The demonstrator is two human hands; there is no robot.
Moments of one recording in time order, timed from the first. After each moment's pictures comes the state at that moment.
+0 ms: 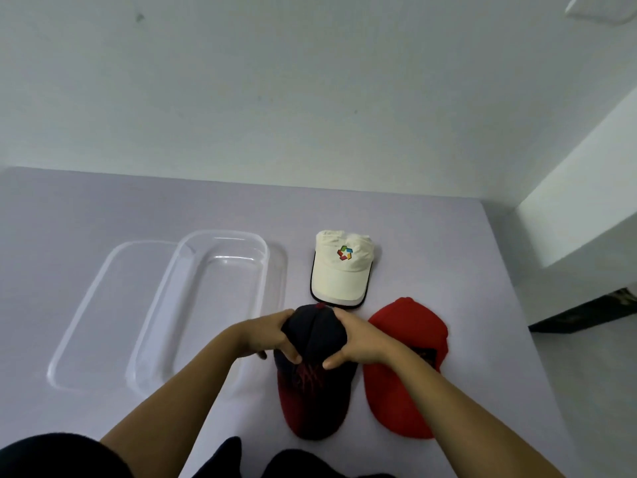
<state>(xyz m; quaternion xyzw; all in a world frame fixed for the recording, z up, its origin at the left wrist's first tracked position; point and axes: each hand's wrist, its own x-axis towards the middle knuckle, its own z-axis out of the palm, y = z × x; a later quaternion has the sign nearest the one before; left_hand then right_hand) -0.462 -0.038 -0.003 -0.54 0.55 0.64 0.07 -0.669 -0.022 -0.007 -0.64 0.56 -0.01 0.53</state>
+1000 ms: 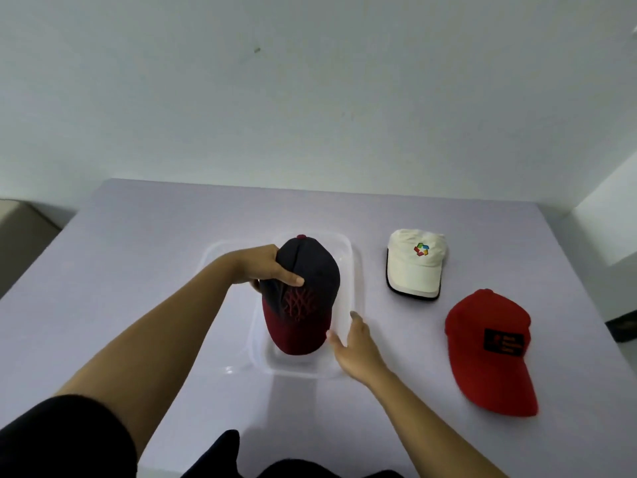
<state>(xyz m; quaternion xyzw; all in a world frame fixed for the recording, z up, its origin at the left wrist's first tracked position) -0.273 -0.074 0.083 -0.58 0.61 0.54 0.02 -0.477 0.046 -0.018 -0.53 0.68 -0.15 0.48</state>
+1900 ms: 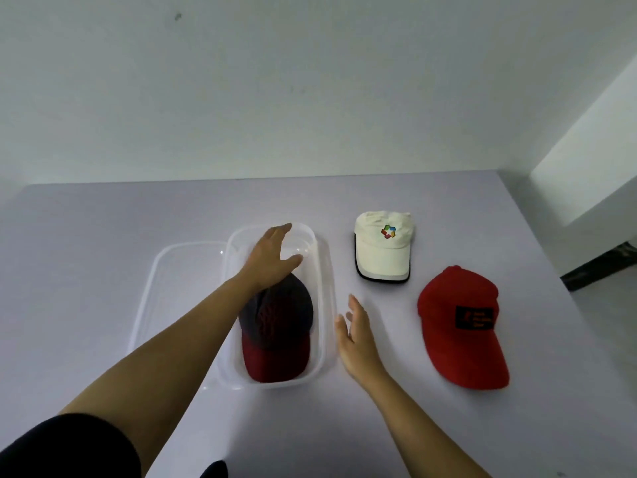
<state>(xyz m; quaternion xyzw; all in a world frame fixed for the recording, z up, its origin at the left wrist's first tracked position) -0.346 -0.094 0.020 -0.59 0.72 0.33 -0.15 -0.509 0.045 -0.037 -0.46 0.69 -0.30 0.47</state>
